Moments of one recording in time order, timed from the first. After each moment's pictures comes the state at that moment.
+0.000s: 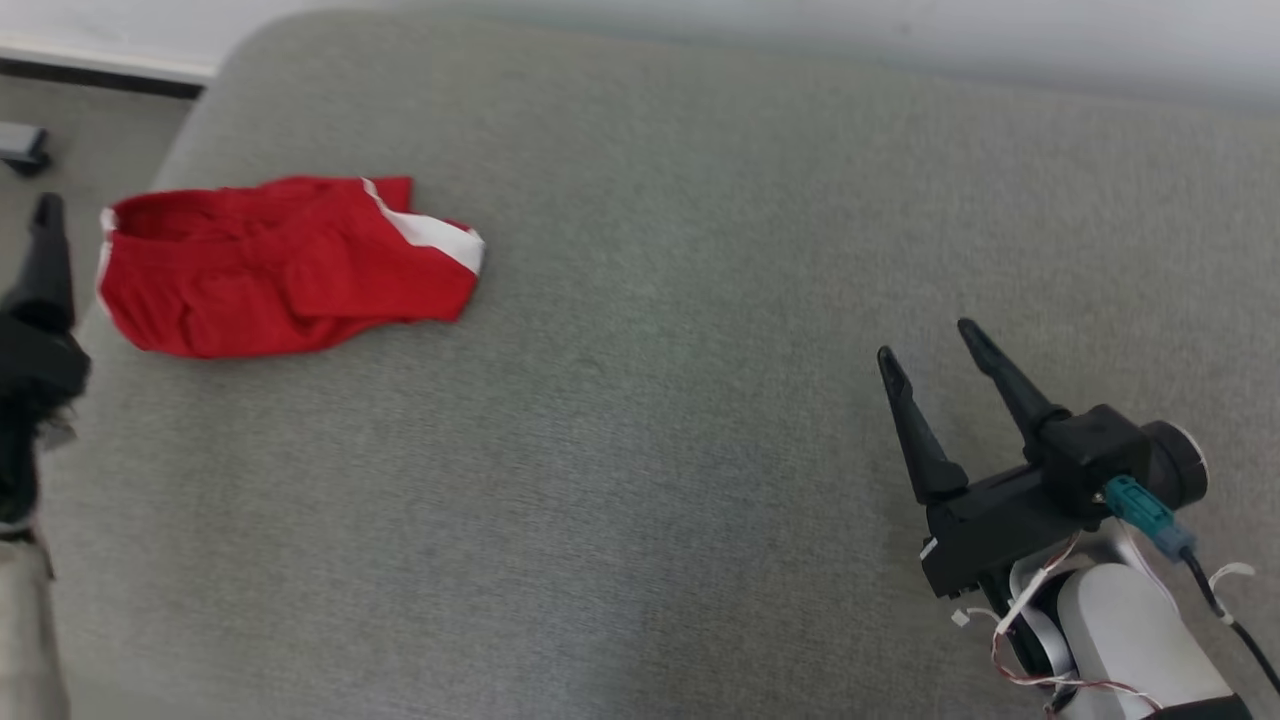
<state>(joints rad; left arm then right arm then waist) -0.69 0.29 0.23 0.50 -0.57 -0.11 0.15 -0.34 -0.21 0.23 0.20 0.16 0.13 -0.11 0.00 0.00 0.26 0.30</state>
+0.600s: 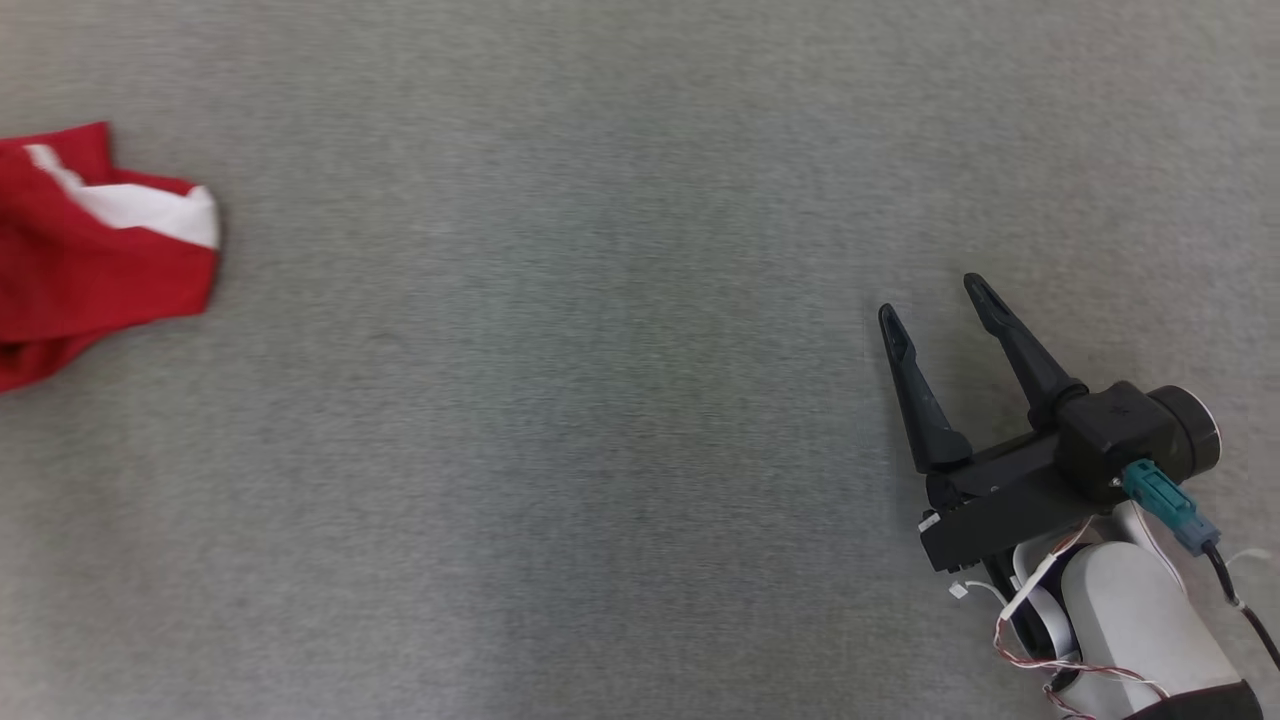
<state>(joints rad) -0.88 0.36 0.30 0.56 -0.69 0.08 0.49 -0.37 -0.20 0.22 0.13 0.14 0.13 -0.11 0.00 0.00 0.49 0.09</state>
